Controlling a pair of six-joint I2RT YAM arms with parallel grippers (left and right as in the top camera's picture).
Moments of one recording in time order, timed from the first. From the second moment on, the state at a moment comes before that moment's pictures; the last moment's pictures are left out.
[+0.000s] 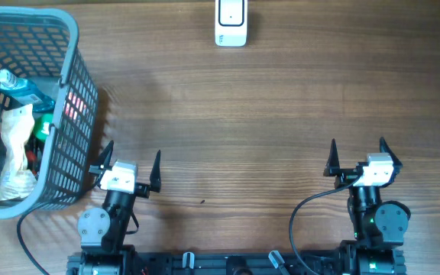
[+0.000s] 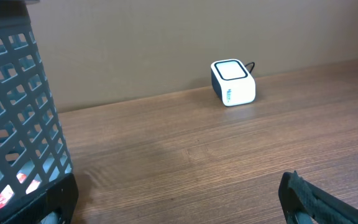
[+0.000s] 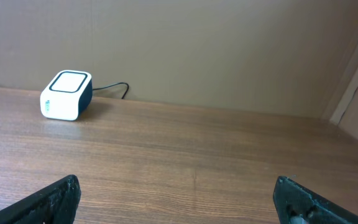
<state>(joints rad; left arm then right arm) -0.02 0.01 0.01 -0.06 0.16 0.11 -0.06 0.03 0.01 0.00 -0.05 -0.12</state>
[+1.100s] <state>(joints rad) -0.02 0.01 0.01 -0.07 0.10 0.11 -0.06 0.03 0.01 0.00 -0.05 -0.12</state>
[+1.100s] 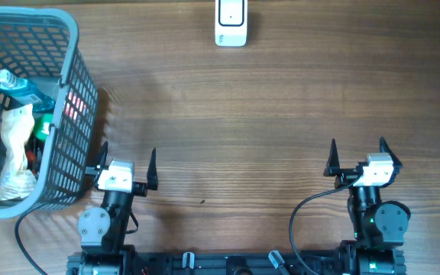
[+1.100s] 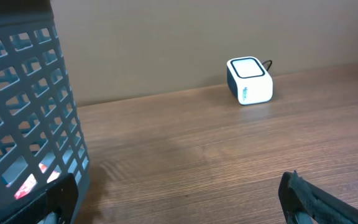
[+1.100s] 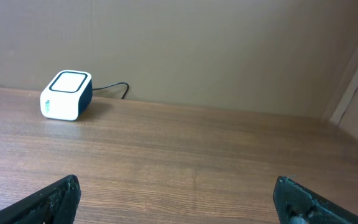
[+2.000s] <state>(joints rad) -0.02 0.72 1.08 -0.53 0.31 -0.19 -0.06 0.03 0.01 0.00 -0.05 -0.12</state>
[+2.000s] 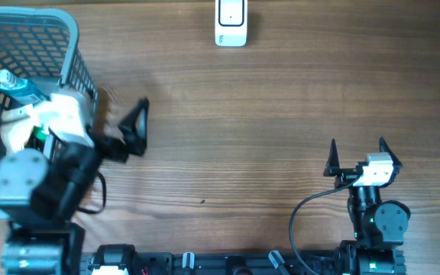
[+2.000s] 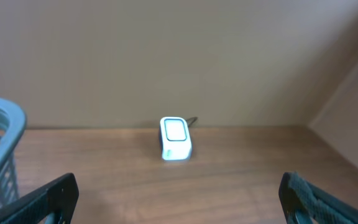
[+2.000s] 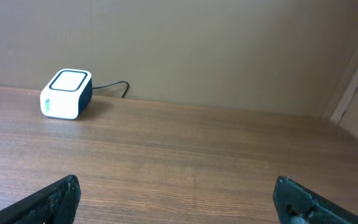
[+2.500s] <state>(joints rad) 0.04 1.04 1.75 -1.06 0.31 -0.21 -0.06 0.03 0.01 0.00 -0.05 -0.12</state>
